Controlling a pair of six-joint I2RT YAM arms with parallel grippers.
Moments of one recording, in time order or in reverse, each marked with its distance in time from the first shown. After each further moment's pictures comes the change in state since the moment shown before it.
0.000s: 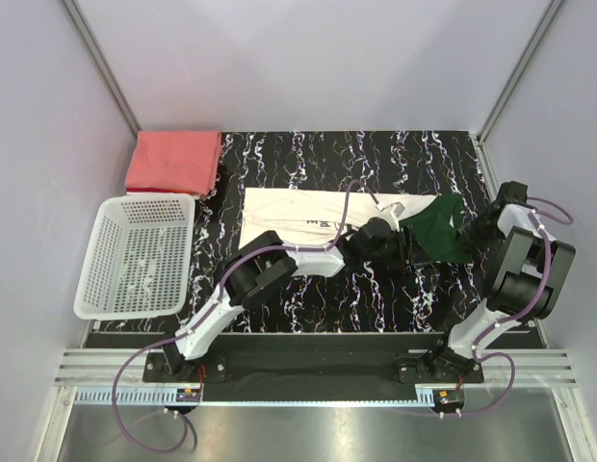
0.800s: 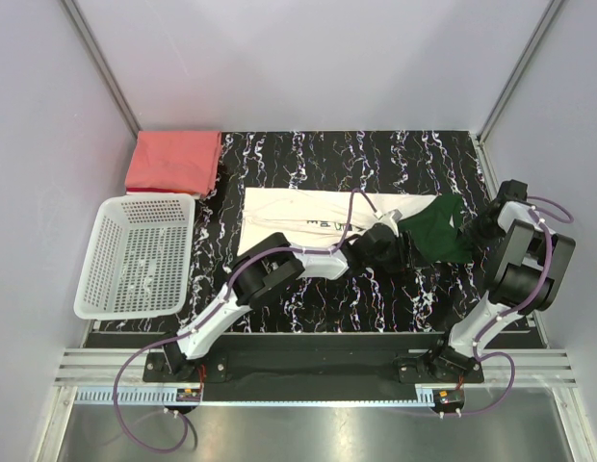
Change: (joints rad) left arm -0.011 0.065 0.044 -0.056 -0.034 -0.085; right arm -0.007 0.056 0.027 0.031 0.018 0.016
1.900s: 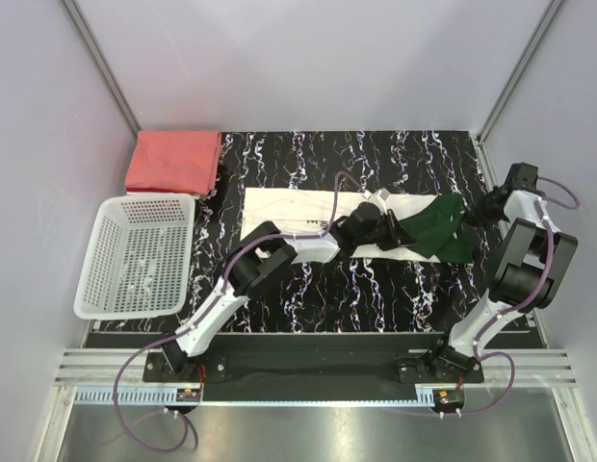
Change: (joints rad) left arm 0.100 0.014 0.041 0.052 0.075 -0.027; right arm 0.000 0.023 0.136 0.016 -0.125 0.020
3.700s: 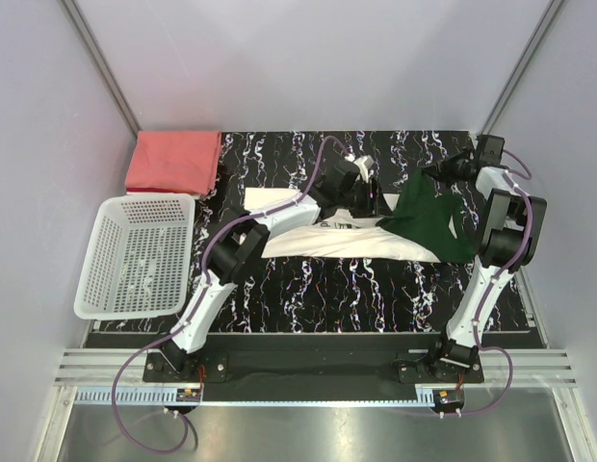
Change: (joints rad) left arm 0.190 -0.079 0.177 -0.465 0.134 0.355; right arm 0.165 0.366 0.348 0.325 -0.375 0.399
